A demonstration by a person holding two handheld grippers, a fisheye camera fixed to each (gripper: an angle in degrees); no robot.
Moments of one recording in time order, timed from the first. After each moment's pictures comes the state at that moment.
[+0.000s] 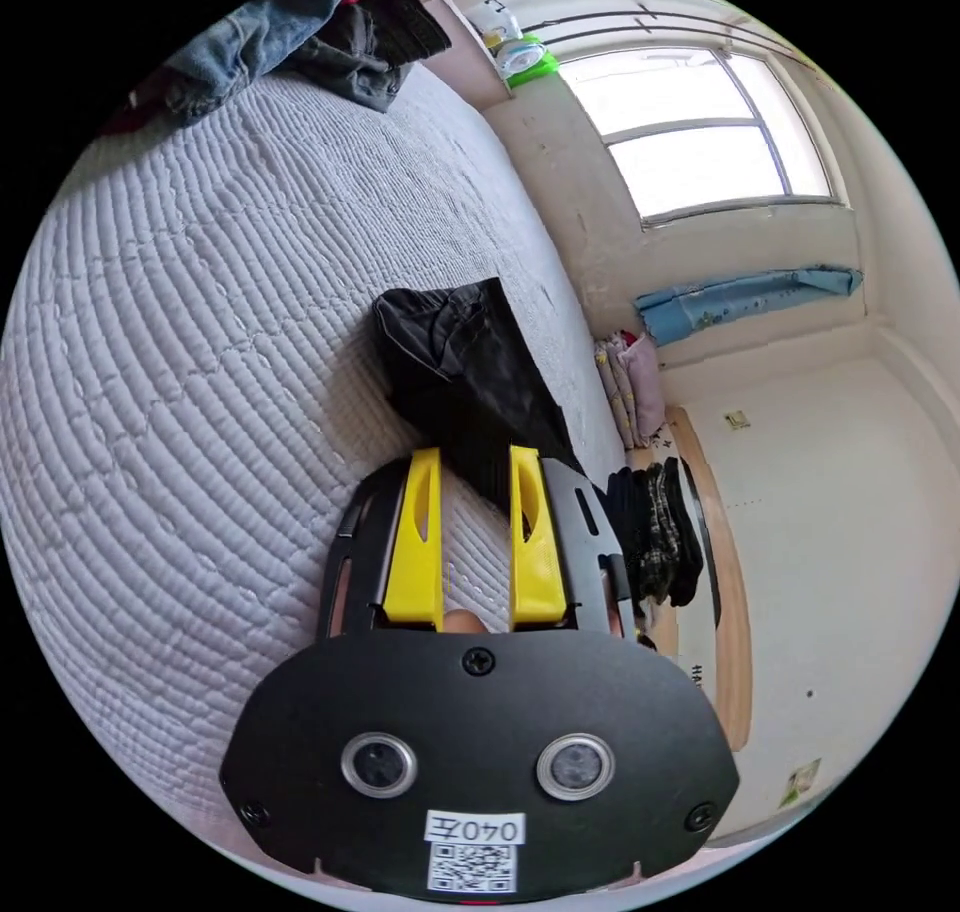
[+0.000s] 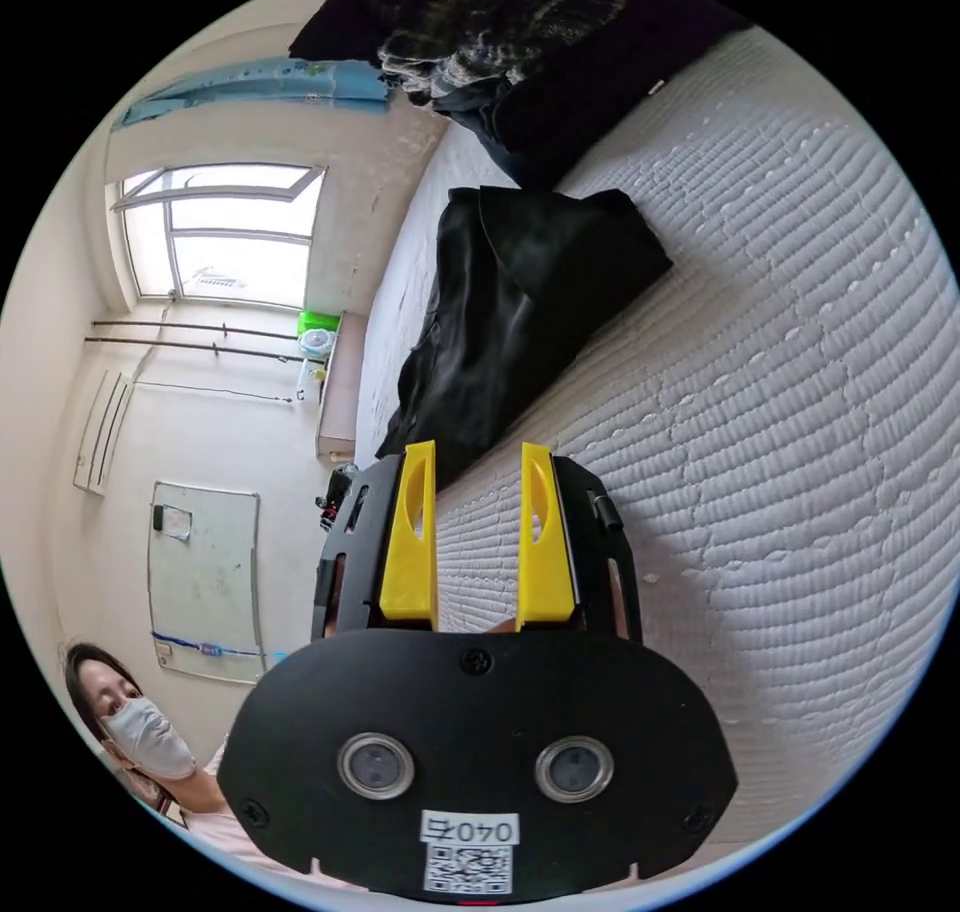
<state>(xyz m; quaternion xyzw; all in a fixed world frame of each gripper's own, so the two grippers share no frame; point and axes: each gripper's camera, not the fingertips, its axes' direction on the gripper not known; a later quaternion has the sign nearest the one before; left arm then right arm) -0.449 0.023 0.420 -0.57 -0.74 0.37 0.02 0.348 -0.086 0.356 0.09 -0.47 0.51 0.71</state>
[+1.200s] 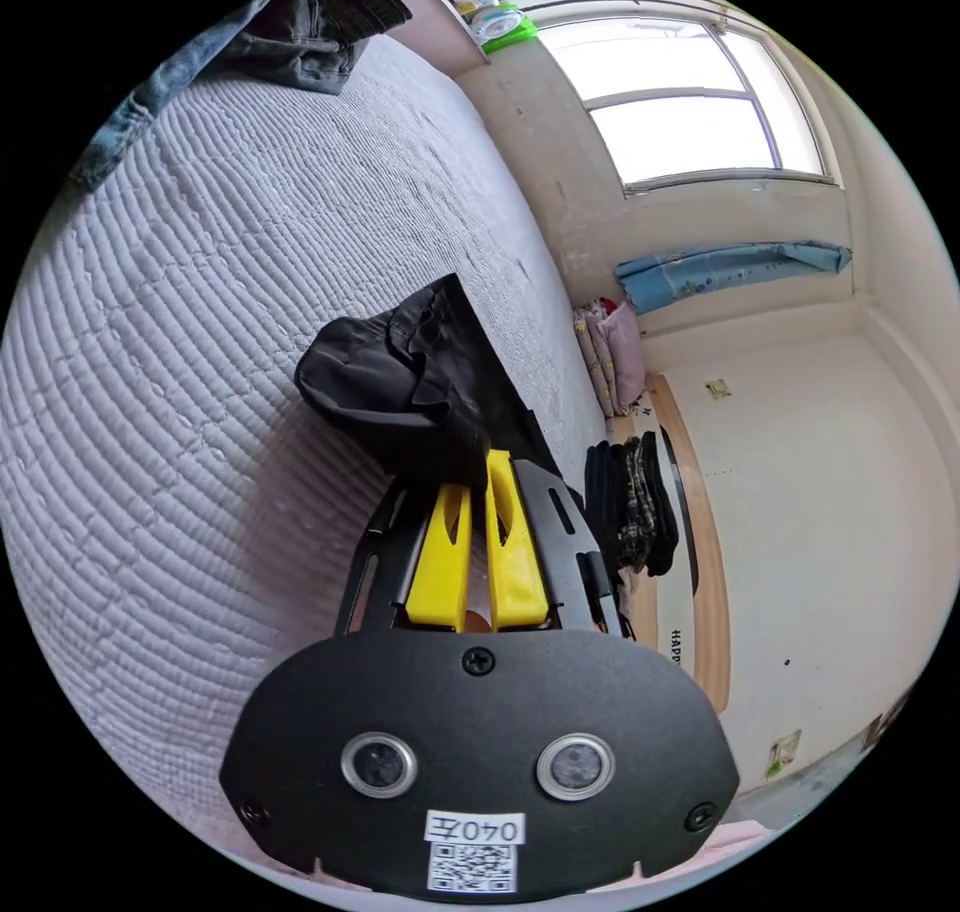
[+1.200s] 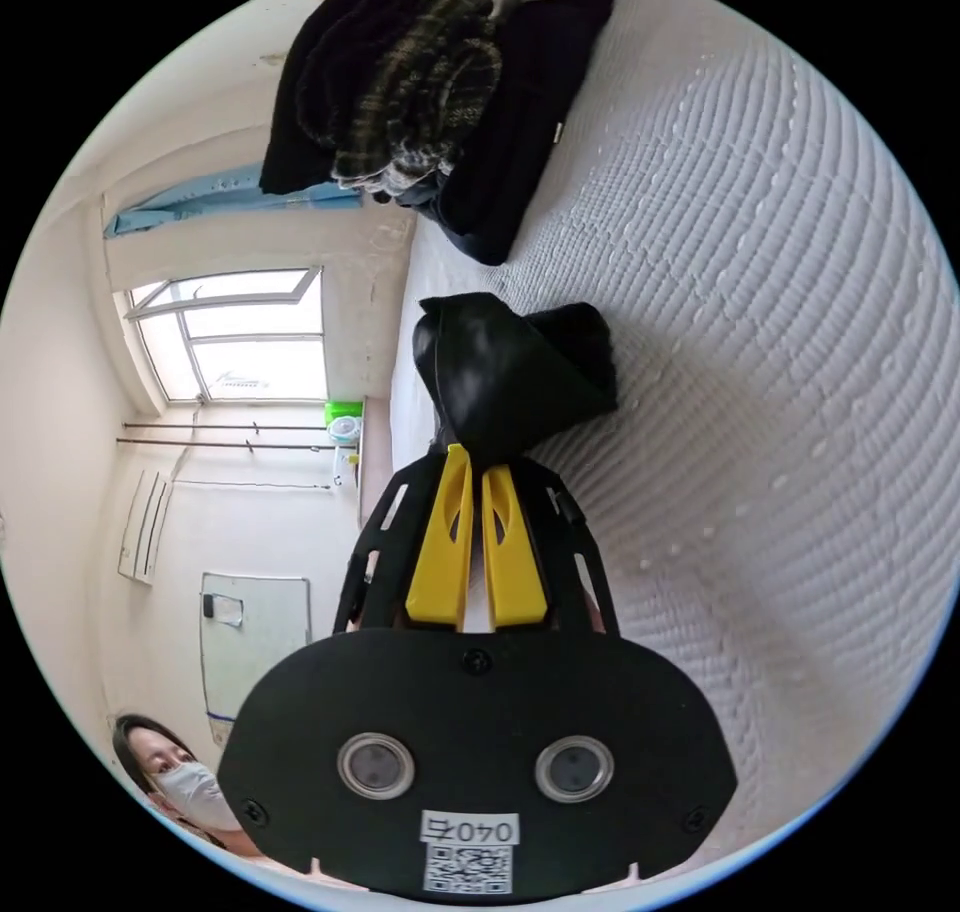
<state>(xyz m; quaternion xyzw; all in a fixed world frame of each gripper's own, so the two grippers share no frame) -0.446 -0.005 0.488 -0.59 -0.75 0.29 0.01 0.253 -0.123 0.334 0.14 -0.48 0.61 0.62</state>
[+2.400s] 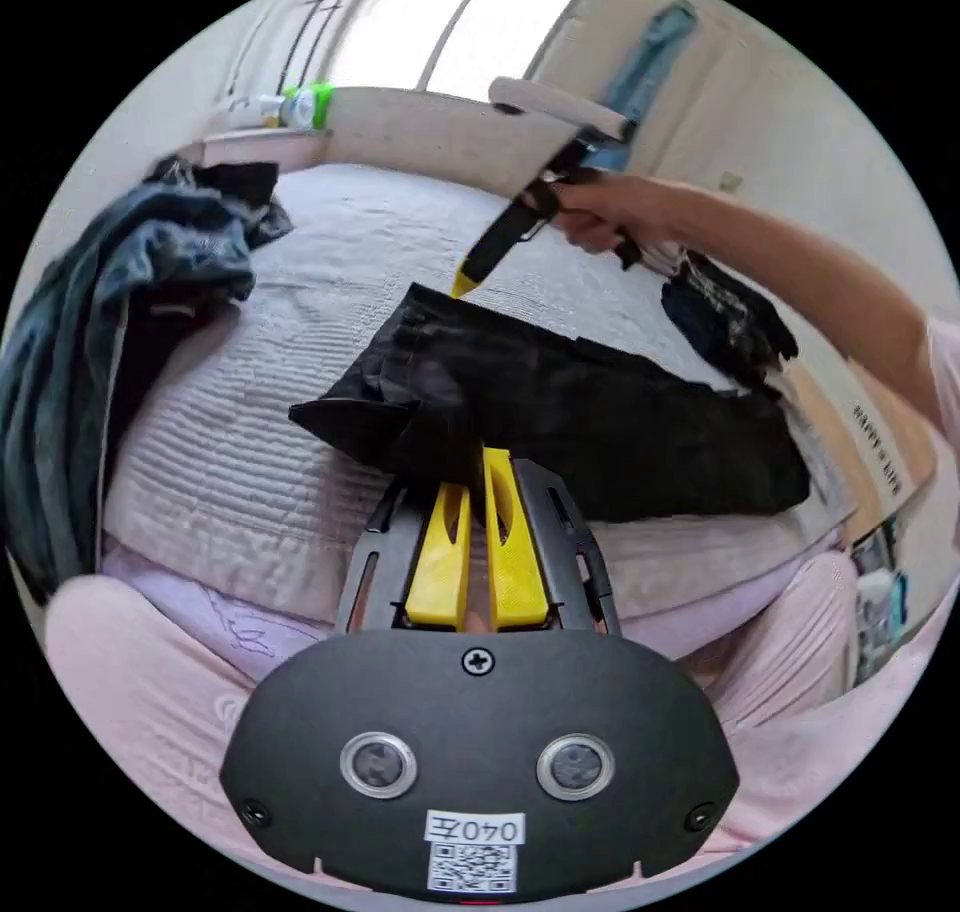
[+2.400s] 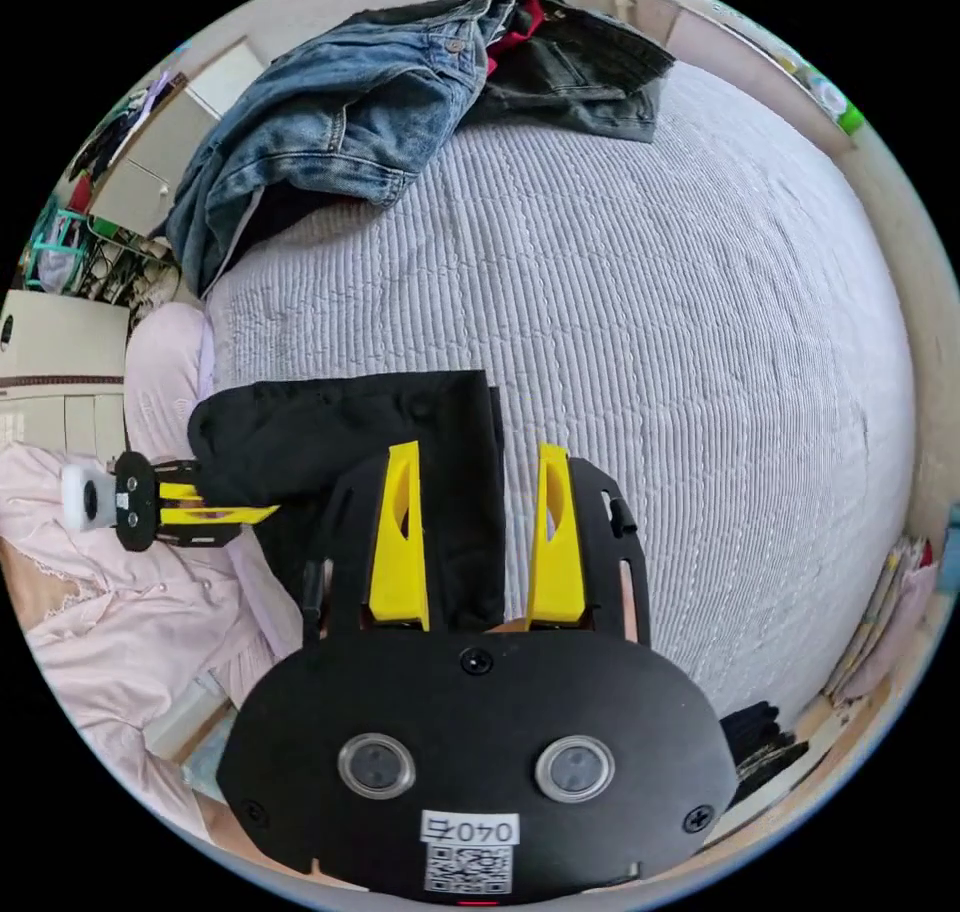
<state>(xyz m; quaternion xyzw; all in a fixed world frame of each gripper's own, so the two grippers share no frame) -0.132 0.058 0.291 -0.72 -0.46 0.42 -0.29 -0.366 -0.817 0.196 -0.12 -0.24 -0.35 0.90</state>
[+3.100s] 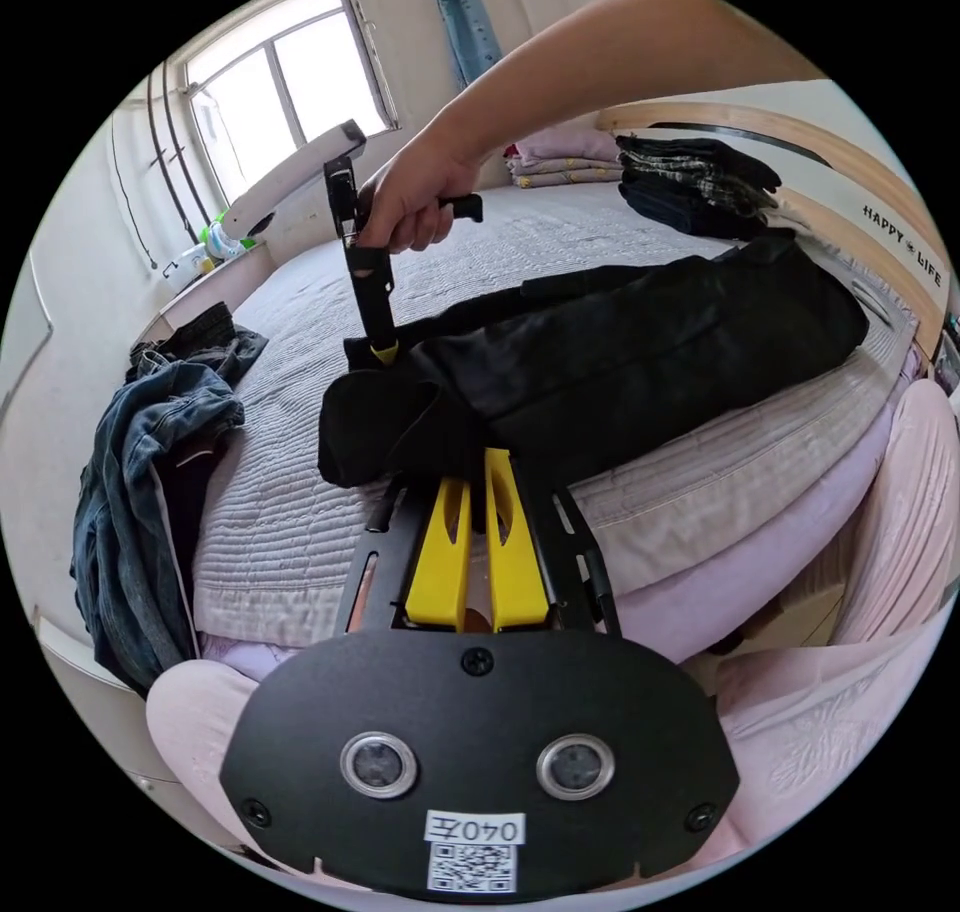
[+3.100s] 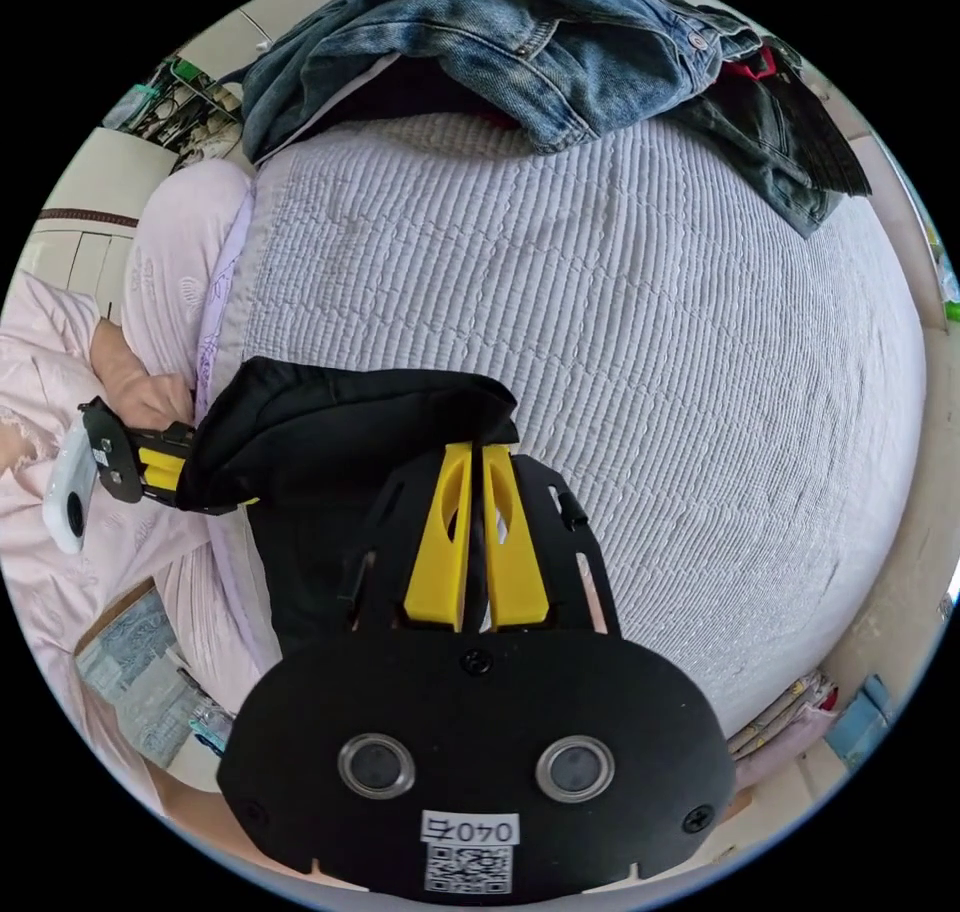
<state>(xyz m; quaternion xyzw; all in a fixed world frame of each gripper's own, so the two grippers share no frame) -0.019 0.052 0.116 -0.75 -0.32 0.43 -0.39 -0.445 -0.858 0.195 -0.13 -0.21 -0.52 0.82</state>
